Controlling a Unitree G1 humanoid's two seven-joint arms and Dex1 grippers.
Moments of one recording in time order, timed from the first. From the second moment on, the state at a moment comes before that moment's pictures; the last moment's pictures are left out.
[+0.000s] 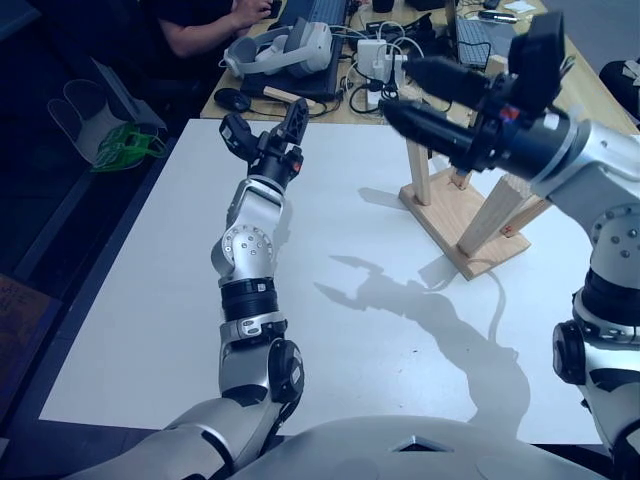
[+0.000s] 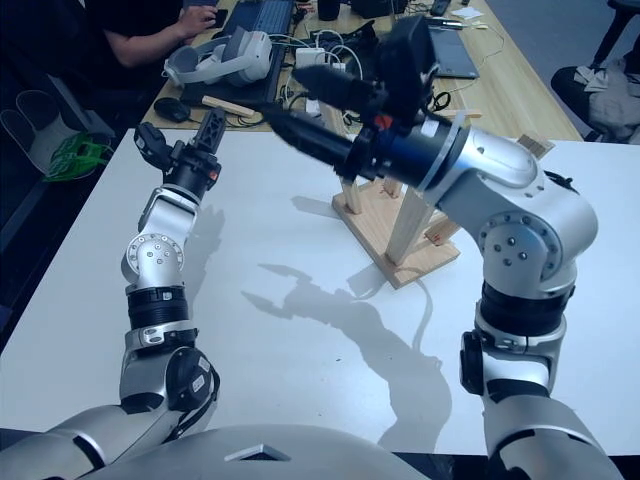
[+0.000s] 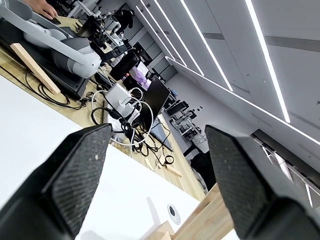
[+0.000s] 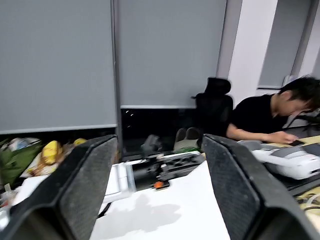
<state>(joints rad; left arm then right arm) -0.57 -0.05 0.39 0.19 -0.71 0.43 -0.16 -0.62 -0.48 -0.05 -0.47 0.87 0.90 0.59</state>
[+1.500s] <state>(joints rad) -0.55 -0.05 0.10 -0.02 -0.44 0.41 -0.07 -0.47 -0.55 0.00 0.14 0.07 0.51 0.36</state>
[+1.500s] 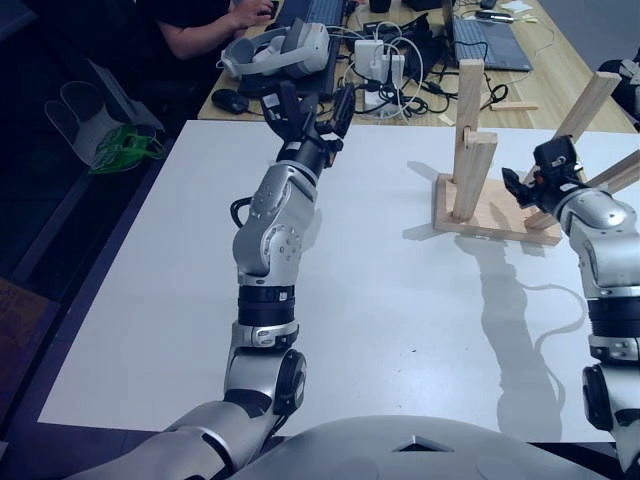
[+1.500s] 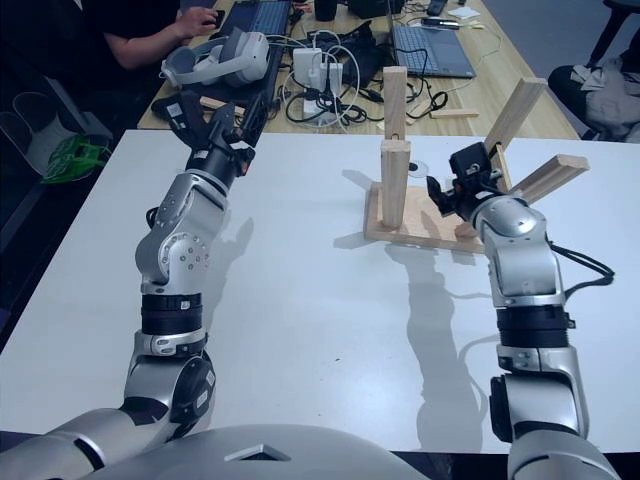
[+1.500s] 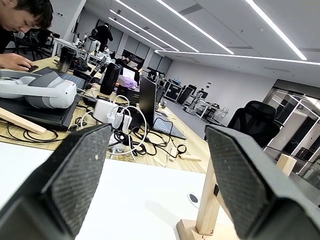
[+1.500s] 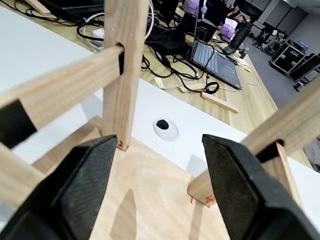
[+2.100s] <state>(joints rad) -0.56 -0.06 0.16 -0.01 -0.42 0.35 -0.01 -0.55 -0.43 0.15 0.21 0.15 0.56 0.74</state>
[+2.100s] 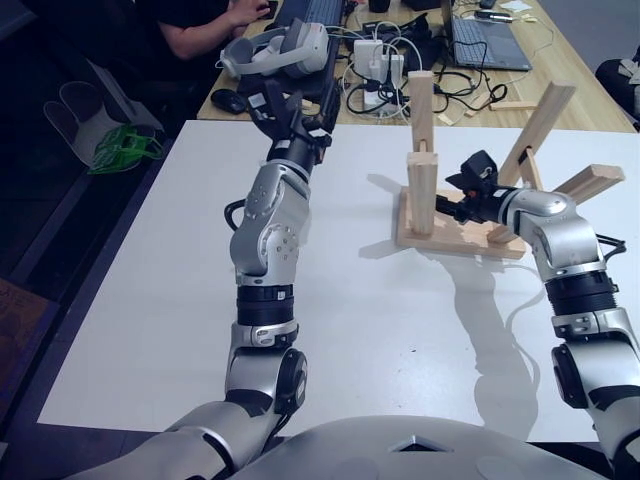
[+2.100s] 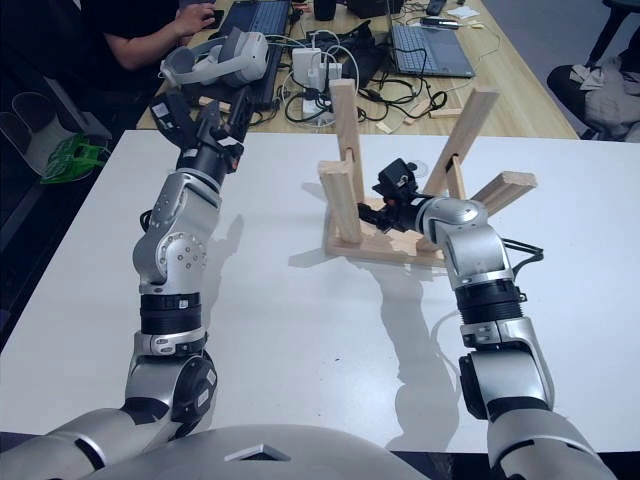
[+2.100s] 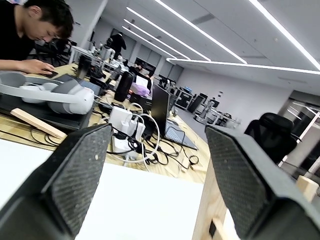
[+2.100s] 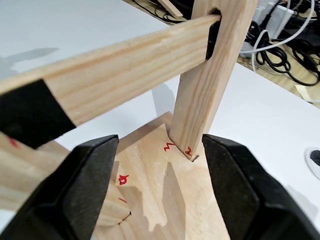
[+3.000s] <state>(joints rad) -0.12 0.02 0.06 -0.42 -0.23 0.94 0.07 -0.25 -0.59 -0.47 0.04 0.25 0.35 0.52</state>
